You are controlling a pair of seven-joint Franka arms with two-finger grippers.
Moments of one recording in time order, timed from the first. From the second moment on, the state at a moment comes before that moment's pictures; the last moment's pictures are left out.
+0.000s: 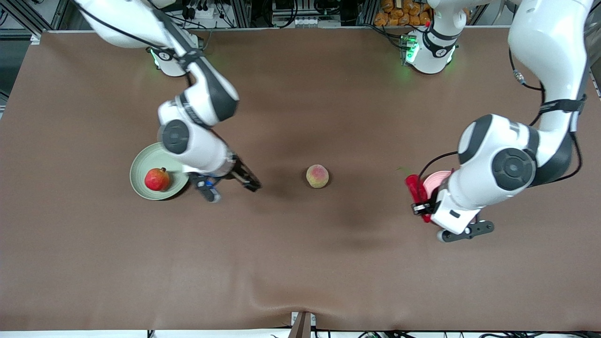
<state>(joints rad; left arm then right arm) 0.18 0.59 -0.56 -1.41 0.27 1.89 -0.53 0.29 0.51 0.30 -1.67 0.13 2.22 1.33</state>
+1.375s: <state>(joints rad) 0.33 0.65 -0.56 -1.67 0.58 2.08 -0.37 0.58 0.90 0.29 -1.39 -0.14 2.45 1.89</state>
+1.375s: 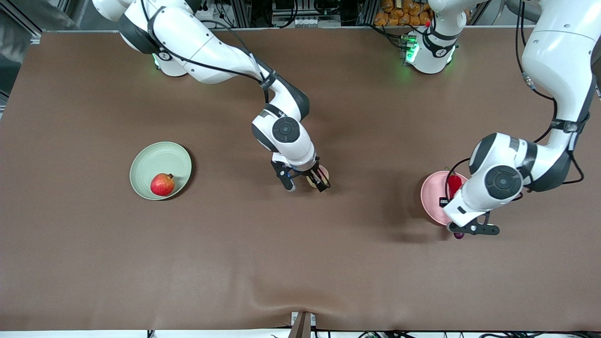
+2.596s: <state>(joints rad) 0.33 0.46 -0.58 -1.59 0.59 2.04 -0.37 0.10 0.60 0.46 -1.35 -0.06 1.63 1.13</state>
